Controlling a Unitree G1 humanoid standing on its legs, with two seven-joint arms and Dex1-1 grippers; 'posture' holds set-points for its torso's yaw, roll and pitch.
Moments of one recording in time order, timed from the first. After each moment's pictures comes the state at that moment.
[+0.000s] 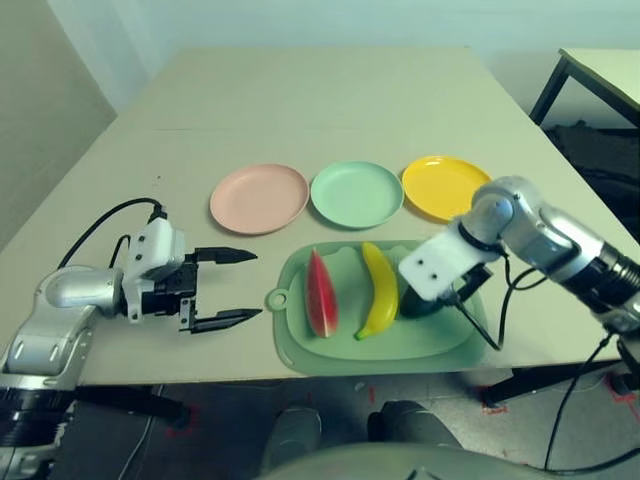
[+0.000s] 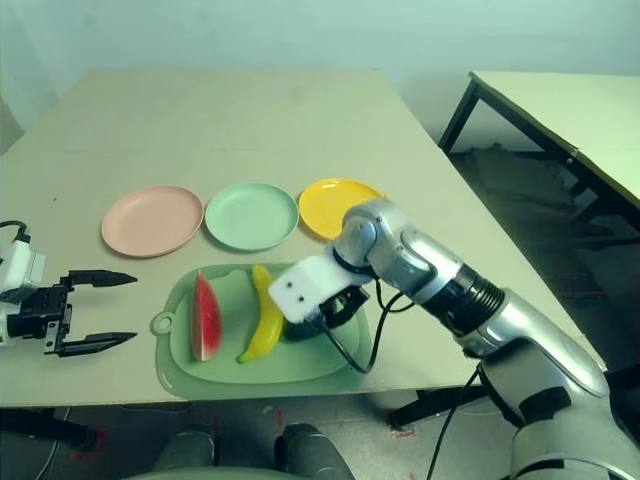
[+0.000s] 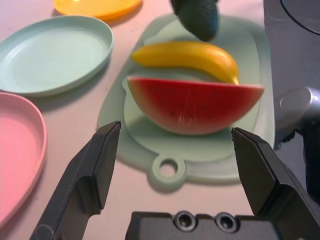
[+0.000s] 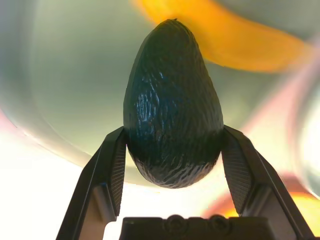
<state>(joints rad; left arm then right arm) -0.02 0.91 0.18 -0.12 -0.53 0.15 -1.29 -1.03 -0.70 0.72 0.17 -0.23 0.07 1.61</state>
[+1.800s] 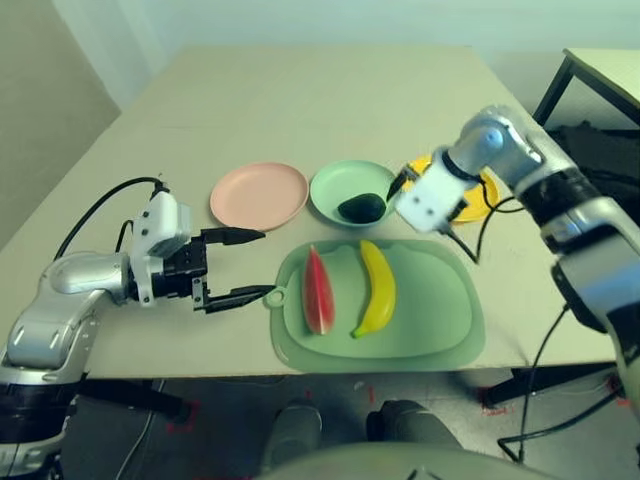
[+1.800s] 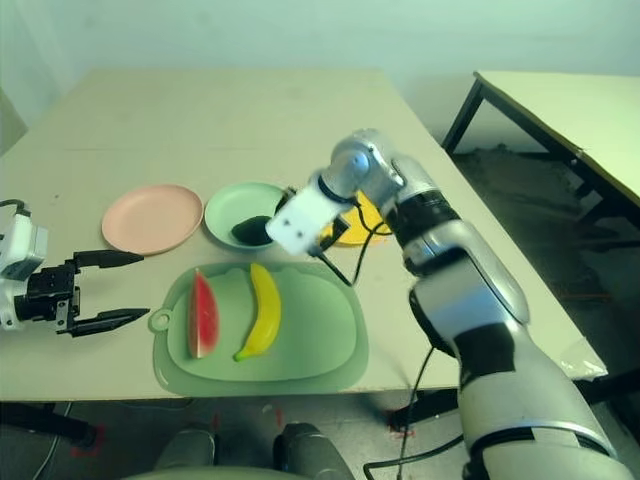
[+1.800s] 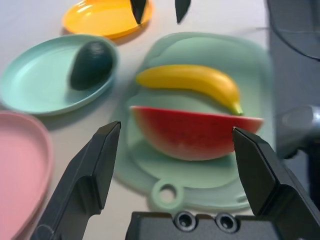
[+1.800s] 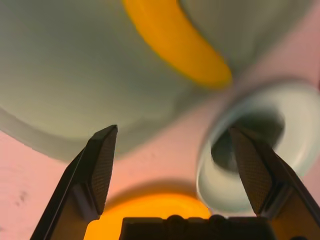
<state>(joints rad) -0.07 0.90 0.19 -0.19 -0.55 0.25 -1.31 -1.09 -0.61 0.68 0.38 -0.20 -0.59 1.60</state>
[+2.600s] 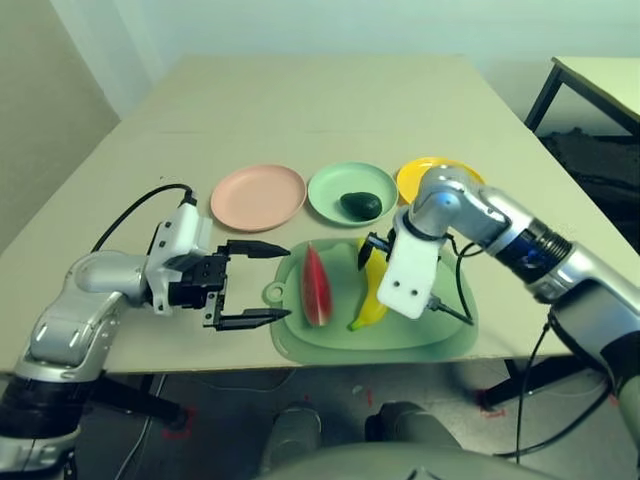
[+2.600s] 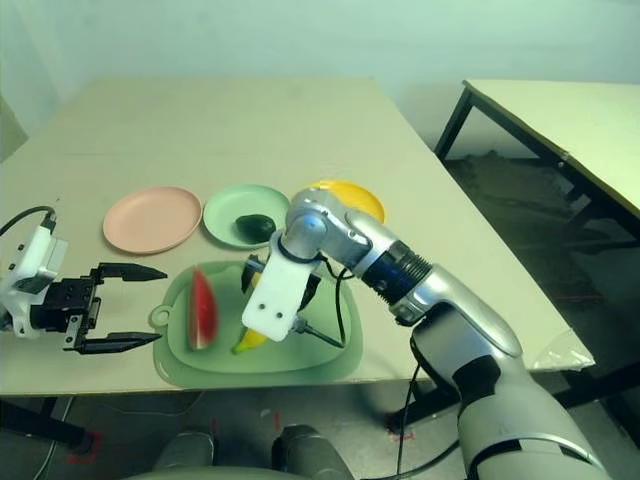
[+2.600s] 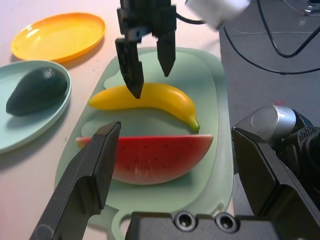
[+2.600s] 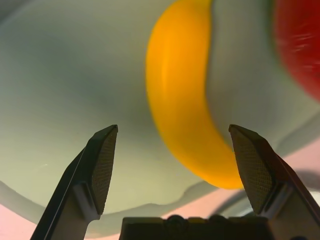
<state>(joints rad) -0.05 0.87 0.13 -0.26 -0.55 0.23 -1.32 -1.00 -0.47 0.81 0.40 -0.37 -0.59 1.53</state>
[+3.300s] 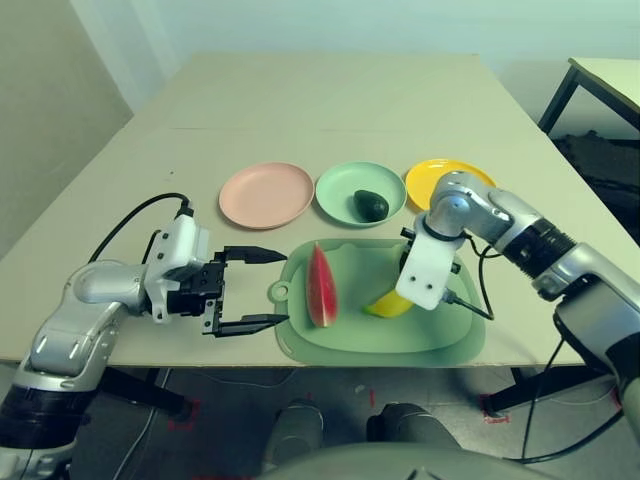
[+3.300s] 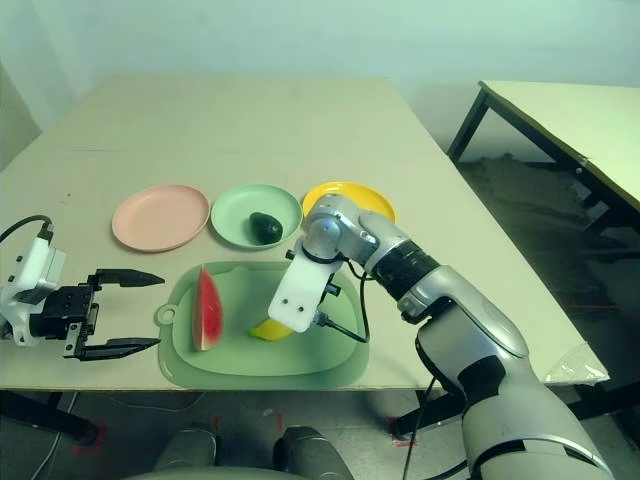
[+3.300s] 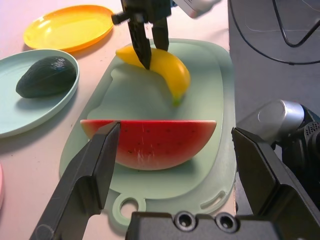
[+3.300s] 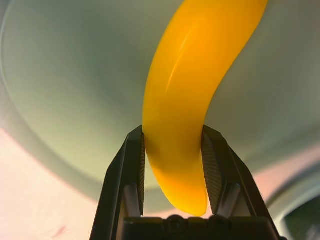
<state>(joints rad) -0.02 0.85 0.13 -0.24 -0.55 0.17 -1.30 -1.05 -0.56 0.74 0.58 -0.34 -0.58 1.60</state>
